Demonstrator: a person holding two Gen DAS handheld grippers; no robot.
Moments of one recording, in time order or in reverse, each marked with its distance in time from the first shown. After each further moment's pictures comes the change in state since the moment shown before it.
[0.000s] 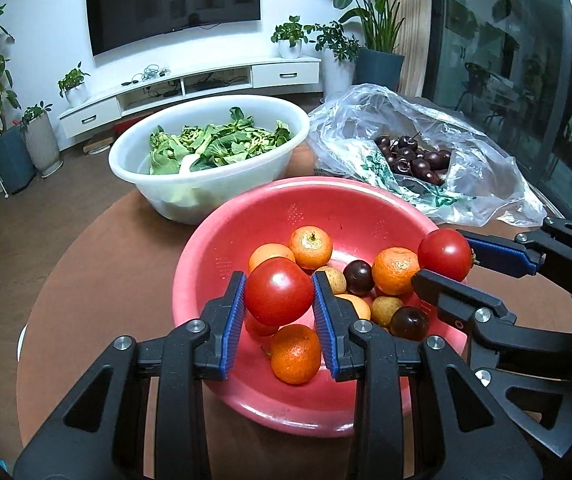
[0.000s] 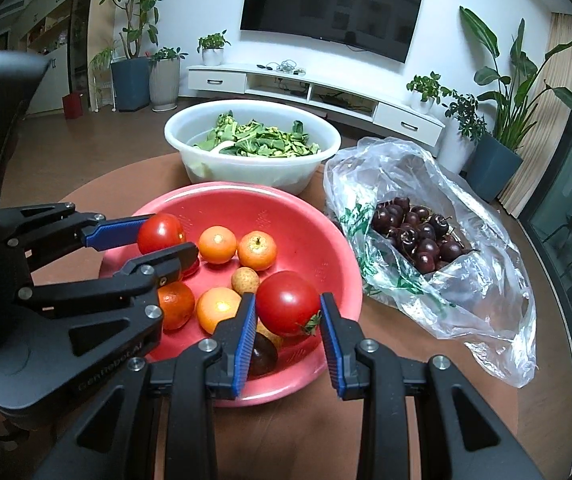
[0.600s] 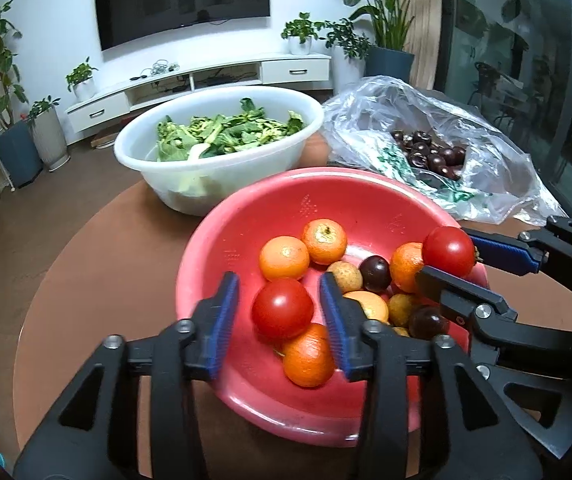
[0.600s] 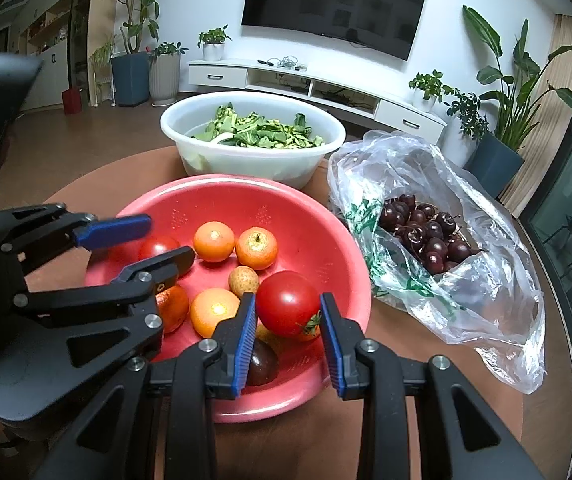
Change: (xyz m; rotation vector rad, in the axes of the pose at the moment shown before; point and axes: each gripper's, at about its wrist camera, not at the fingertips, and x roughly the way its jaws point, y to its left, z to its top) left arm 0.013 0.008 -0.004 -0.028 0.007 0.039; right arm 0.015 0.003 0.000 -0.009 0.014 -0.005
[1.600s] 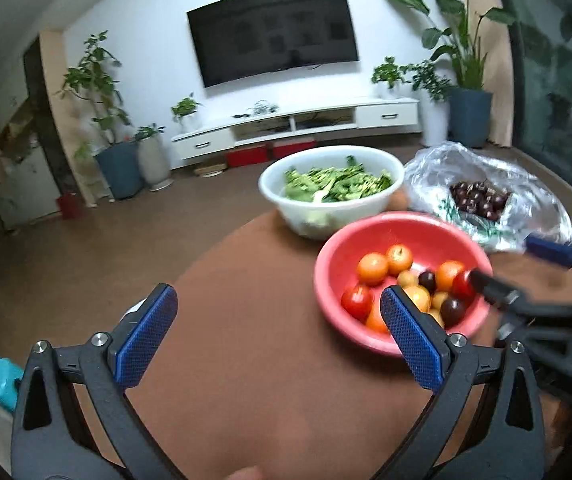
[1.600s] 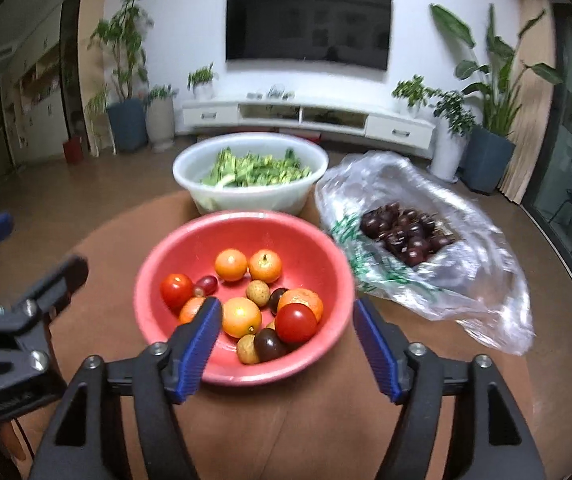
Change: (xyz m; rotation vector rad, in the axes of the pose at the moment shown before) left arm -0.150 -0.008 -0.033 -0.086 -0.154 0.380; right arm -0.067 -0.014 -0.017 0.147 -0.137 0.049
